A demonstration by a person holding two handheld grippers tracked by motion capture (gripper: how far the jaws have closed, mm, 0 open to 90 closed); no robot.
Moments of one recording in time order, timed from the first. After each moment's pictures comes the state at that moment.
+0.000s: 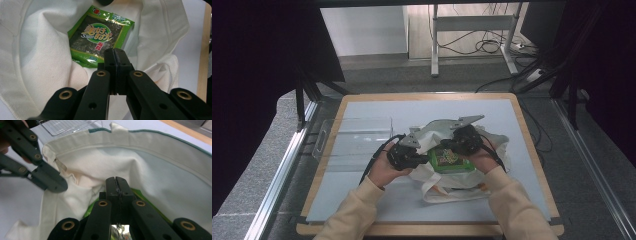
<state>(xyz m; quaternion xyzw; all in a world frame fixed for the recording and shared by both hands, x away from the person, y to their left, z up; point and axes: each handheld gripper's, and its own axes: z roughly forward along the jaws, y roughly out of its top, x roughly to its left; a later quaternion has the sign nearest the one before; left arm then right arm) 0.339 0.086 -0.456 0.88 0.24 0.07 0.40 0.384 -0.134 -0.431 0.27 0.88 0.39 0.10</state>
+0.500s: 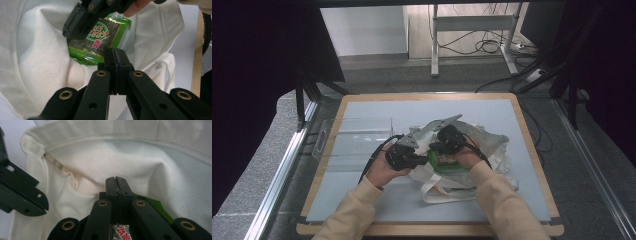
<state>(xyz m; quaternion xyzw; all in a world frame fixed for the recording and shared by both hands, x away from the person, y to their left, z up) 0.339 0.090 -0.457 0.88 0.25 0.05 0.41 0.403 -0.100 -0.459 0.26 0.90 0.34 0.07</state>
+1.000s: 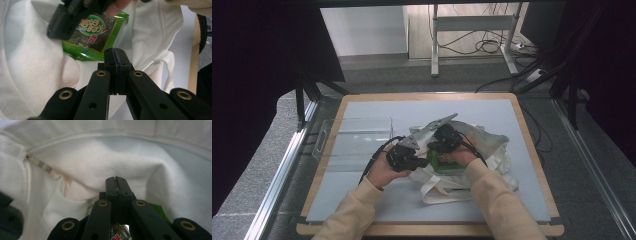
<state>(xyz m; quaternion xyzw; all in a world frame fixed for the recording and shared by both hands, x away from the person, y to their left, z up) 0.338 0.088 -0.463 0.89 0.24 0.03 0.39 0.418 -0.092 -0.472 0.26 0.90 0.33 0.07</state>
